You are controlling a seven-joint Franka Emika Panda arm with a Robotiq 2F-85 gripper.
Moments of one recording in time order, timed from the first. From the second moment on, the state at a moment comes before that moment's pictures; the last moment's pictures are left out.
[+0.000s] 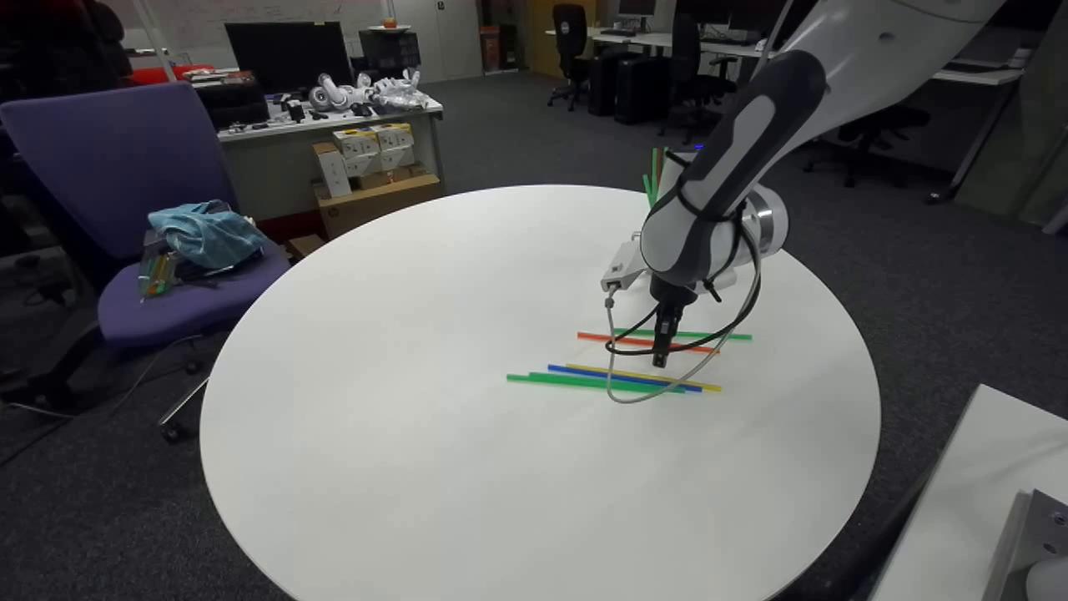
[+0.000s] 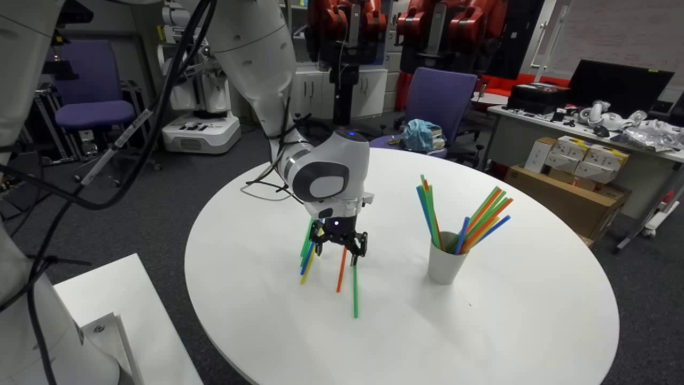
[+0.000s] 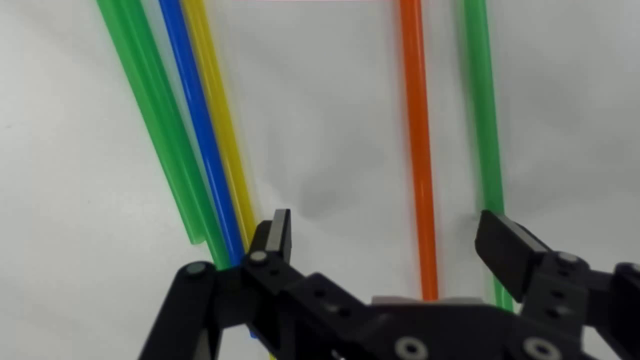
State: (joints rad) arm 0.04 0.53 -0.10 -2.23 0.22 2.73 2.39
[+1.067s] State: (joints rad) arm 0.03 0.54 -0.10 -2.21 0.23 2.73 2.31
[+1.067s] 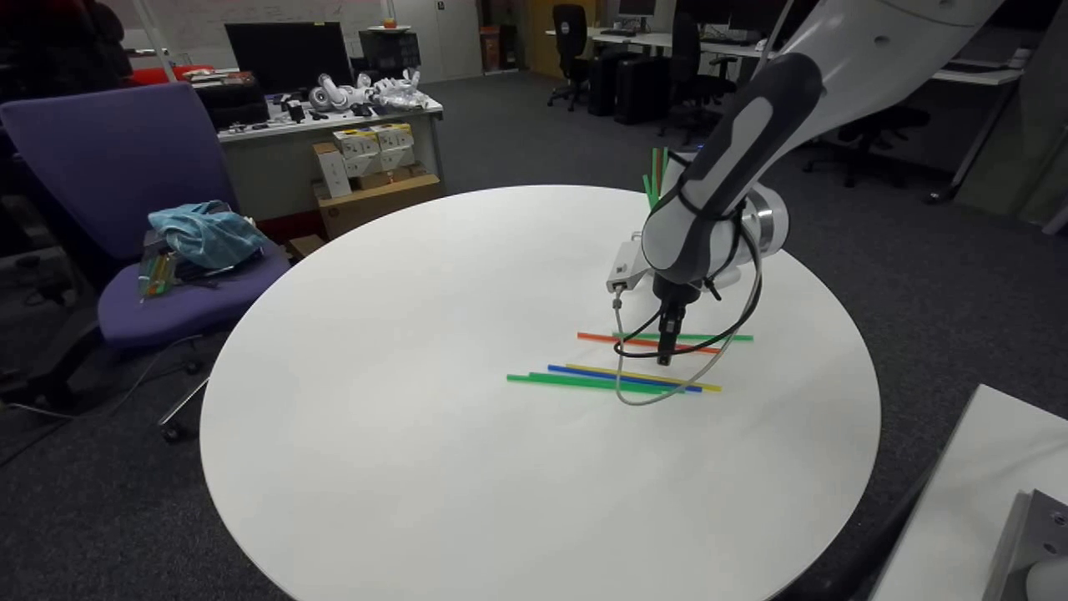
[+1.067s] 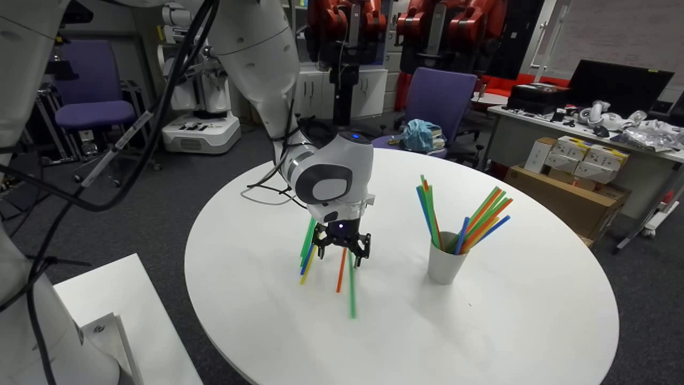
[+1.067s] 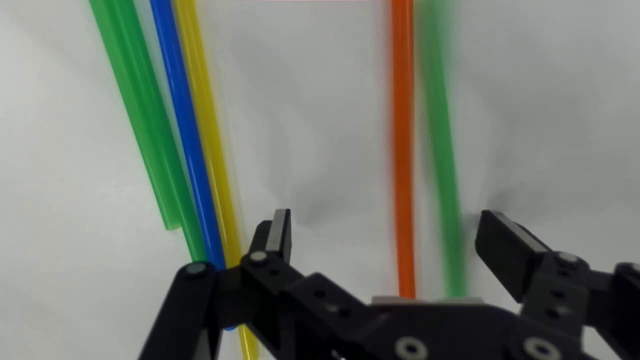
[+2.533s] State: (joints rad) arm 0.07 0.54 -0.05 -2.20 0.25 2.54 2.27
